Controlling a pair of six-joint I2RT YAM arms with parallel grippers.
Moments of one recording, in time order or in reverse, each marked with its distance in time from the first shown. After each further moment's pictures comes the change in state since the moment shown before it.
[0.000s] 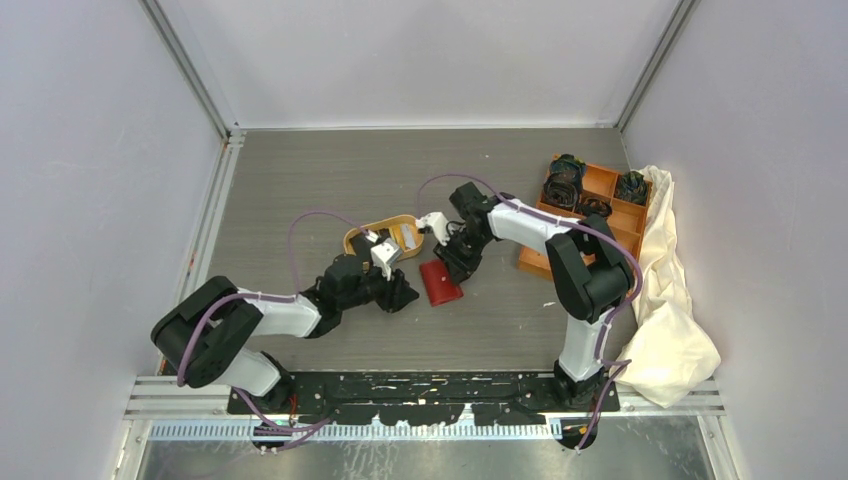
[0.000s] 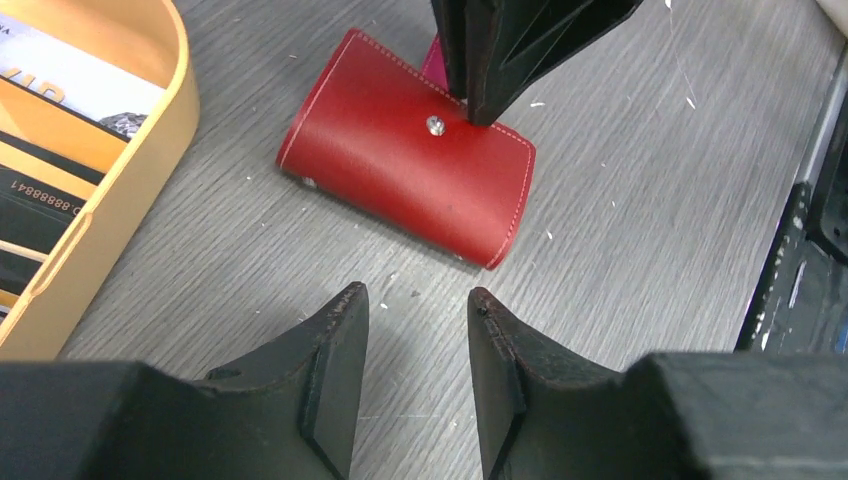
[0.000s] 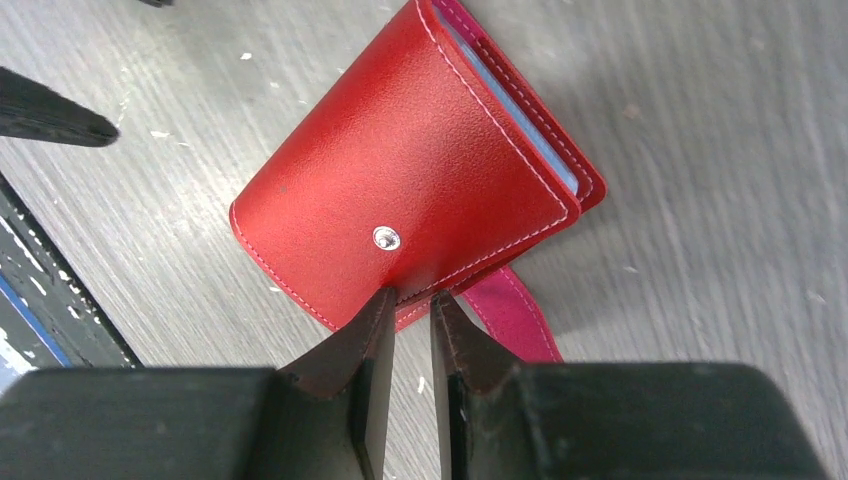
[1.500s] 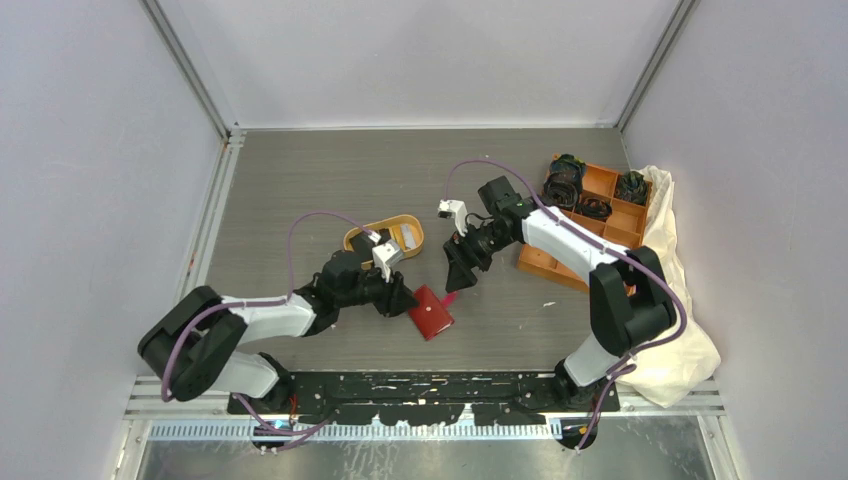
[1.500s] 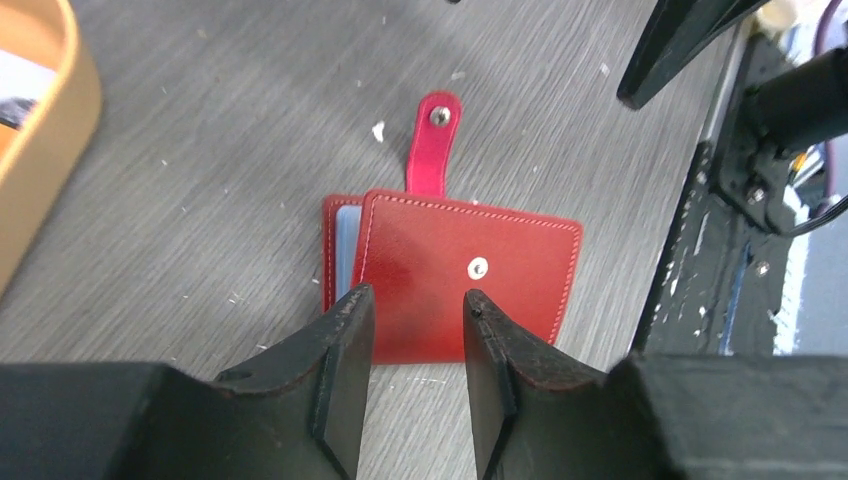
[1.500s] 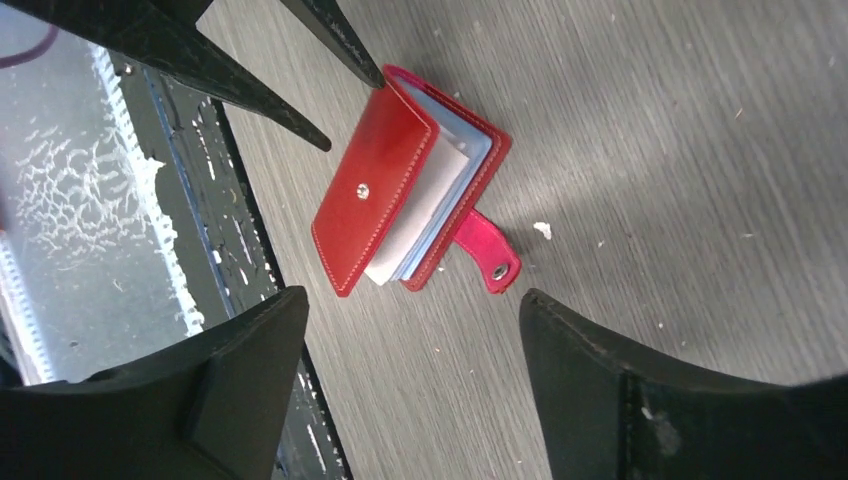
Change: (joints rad) left arm 0.012 -0.138 -0.007 -0.138 0.143 -0.019; right arm -0.069 -0.291 -0.127 0.014 -0.305 0.087
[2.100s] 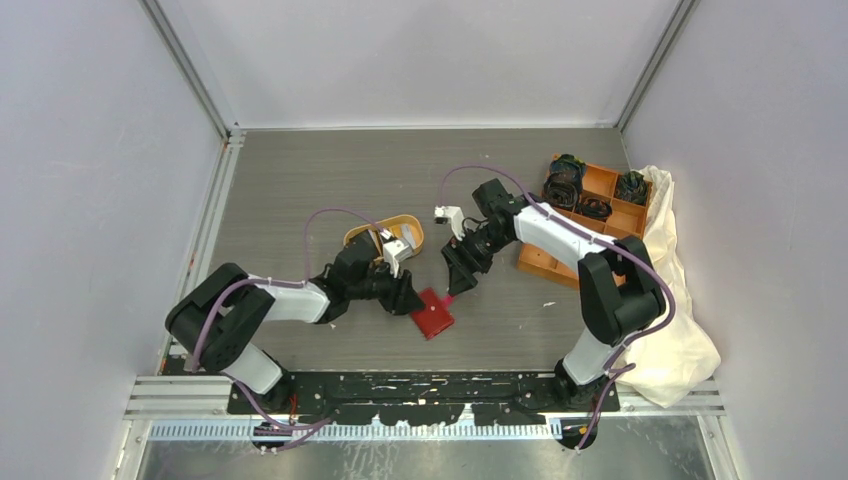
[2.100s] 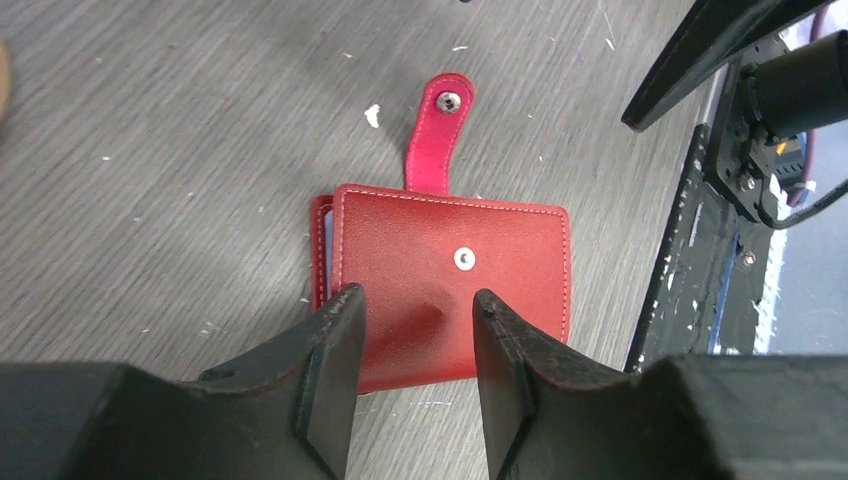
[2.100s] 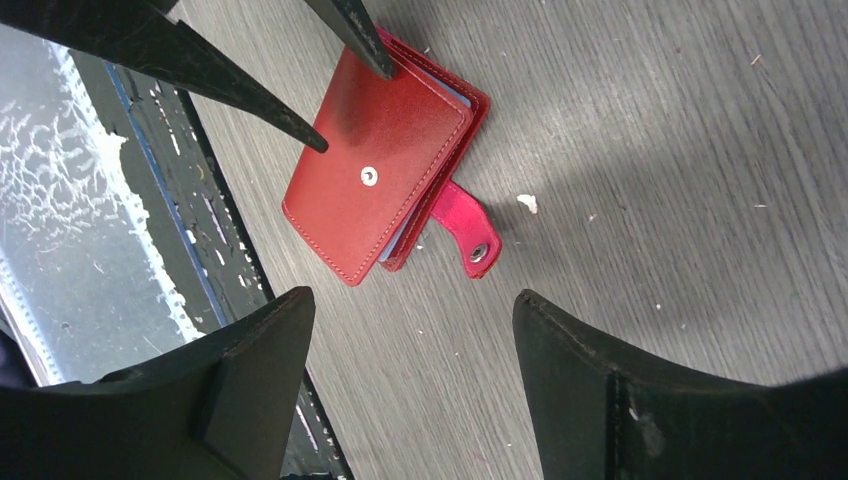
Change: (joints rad) left arm 0.031 0.232 0.101 0.003 0.123 -0.006; right arm 0.018 0.098 0.035 -0.073 0.063 -0.031
